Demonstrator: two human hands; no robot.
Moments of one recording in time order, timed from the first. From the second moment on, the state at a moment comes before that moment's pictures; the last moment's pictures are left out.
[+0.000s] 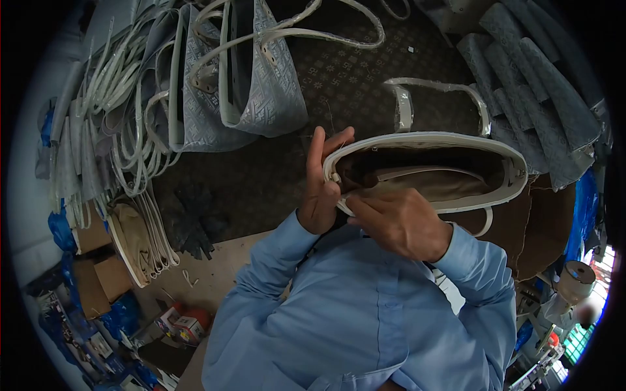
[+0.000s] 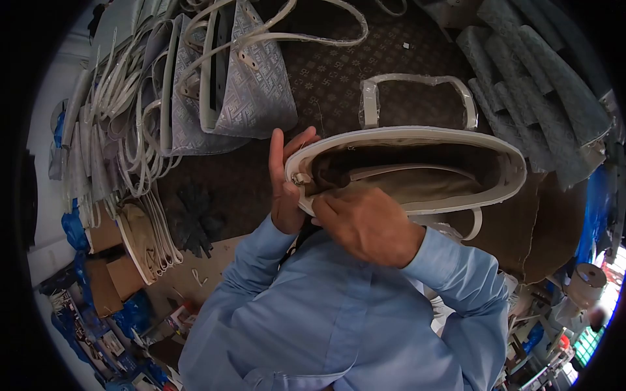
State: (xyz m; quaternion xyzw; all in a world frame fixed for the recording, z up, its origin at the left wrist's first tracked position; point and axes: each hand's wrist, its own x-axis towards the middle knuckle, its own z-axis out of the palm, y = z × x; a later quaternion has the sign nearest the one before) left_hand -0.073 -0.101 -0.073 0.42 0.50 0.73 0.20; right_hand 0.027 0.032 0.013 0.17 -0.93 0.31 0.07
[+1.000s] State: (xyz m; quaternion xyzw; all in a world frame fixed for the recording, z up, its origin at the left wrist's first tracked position) left_hand -0.057 -0.137 -0.027 0.30 0.72 0.62 0.10; right_hand 0.022 0.027 0.020 0.17 -0.97 0.16 0.12
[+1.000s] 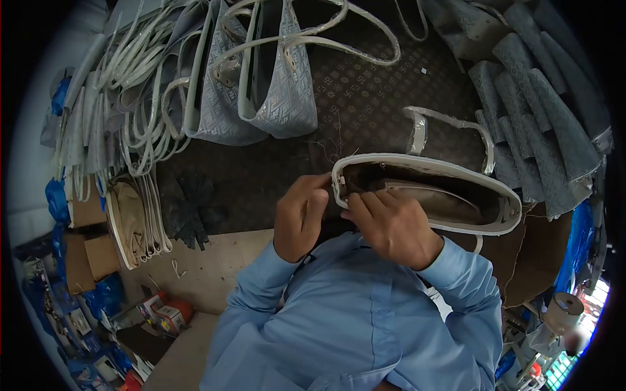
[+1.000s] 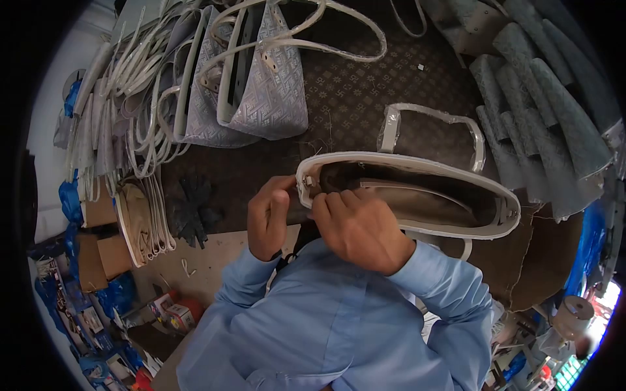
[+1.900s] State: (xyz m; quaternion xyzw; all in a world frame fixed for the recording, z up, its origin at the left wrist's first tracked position) left_hand -0.061 -0.107 0.013 0.27 0.83 0.45 0.19; right_hand 0.138 0.165 0.020 0.04 -0.95 0.28 0.10
